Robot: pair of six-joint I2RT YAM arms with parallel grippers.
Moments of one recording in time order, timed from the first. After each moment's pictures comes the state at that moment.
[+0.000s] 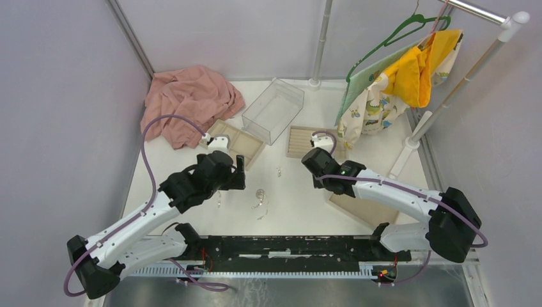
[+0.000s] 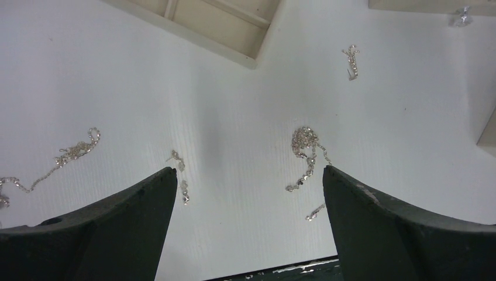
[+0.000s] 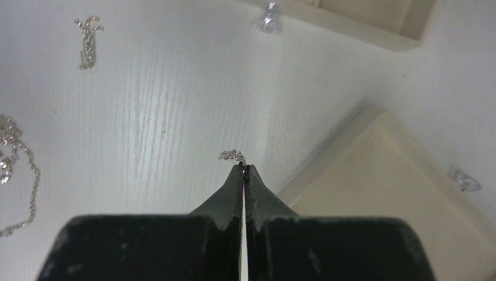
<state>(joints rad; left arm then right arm) -0.81 0.87 0.81 -0.76 -0.42 -0.59 0.91 1.29 0.82 -0.56 0.47 0.61</state>
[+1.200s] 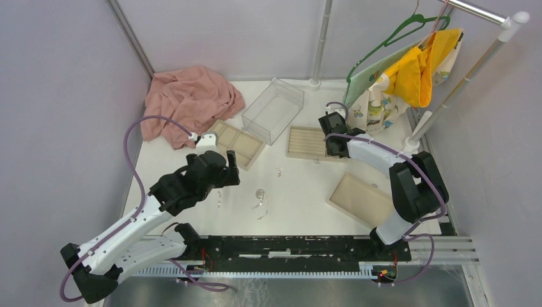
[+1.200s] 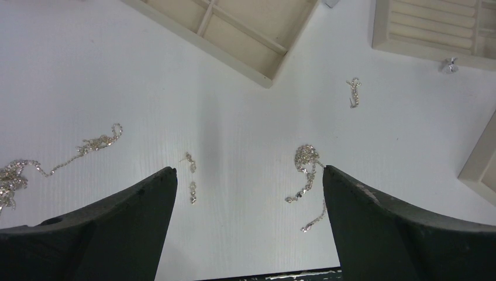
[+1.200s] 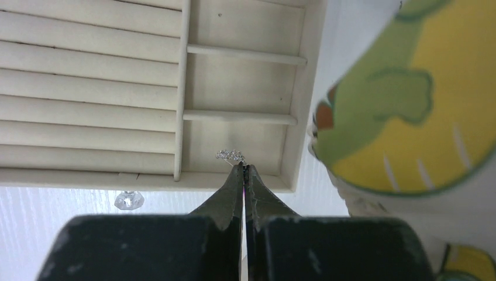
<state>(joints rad) -0.81 0.81 0.86 -0.83 -0.52 -0.67 0.46 1.63 1.02 -0.41 0.43 0.29</state>
